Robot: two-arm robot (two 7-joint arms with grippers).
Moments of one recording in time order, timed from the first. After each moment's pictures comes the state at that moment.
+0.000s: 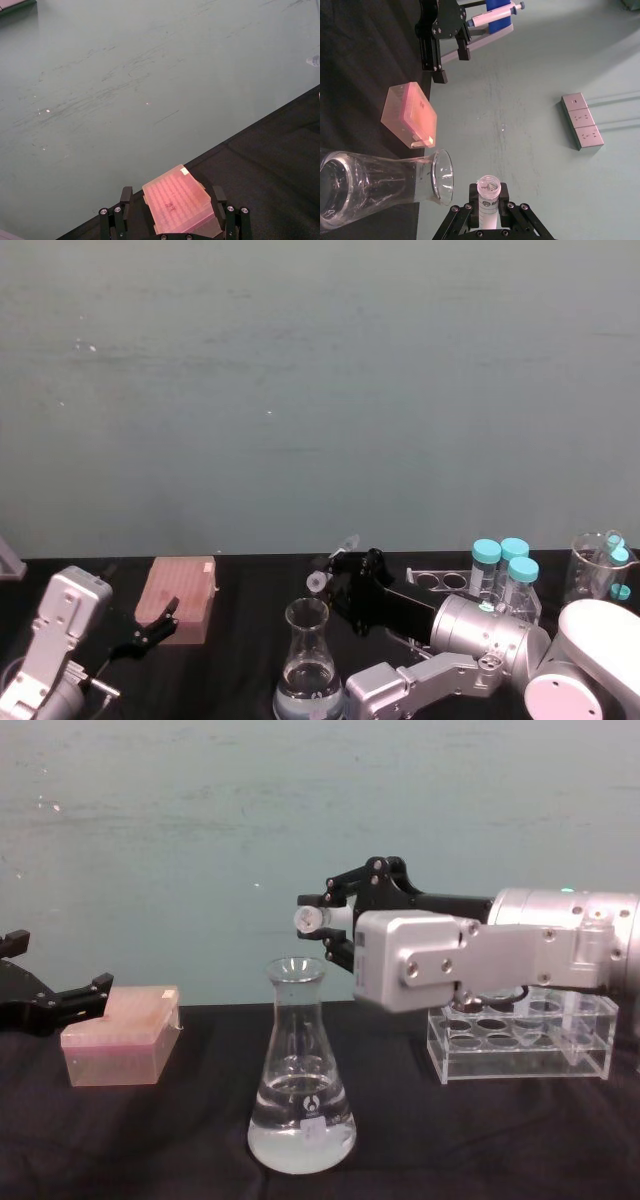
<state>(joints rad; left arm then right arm) -0.20 0.60 0.45 -1.41 -0.25 -0.12 0.03 0.62 0.37 -0.76 -1.20 -0.77 -0.47 0.04</state>
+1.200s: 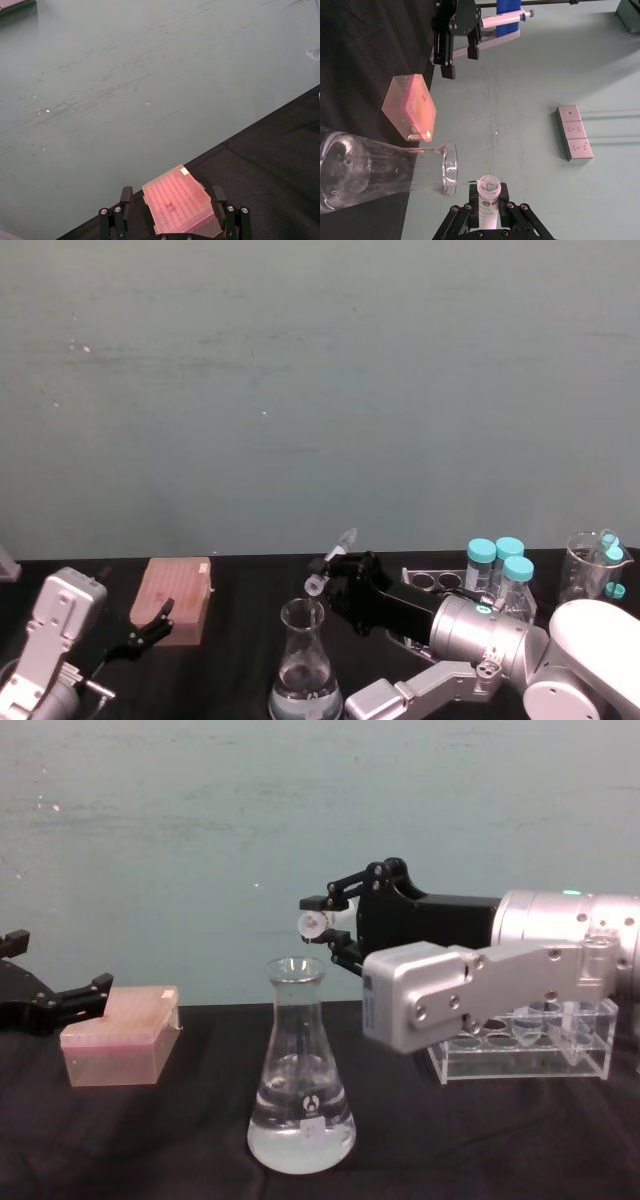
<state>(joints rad) -0.20 0.60 0.45 -1.41 -0.25 -0.12 0.03 0.64 0.40 -0.80 -1.20 -0.87 -0.47 -0.04</state>
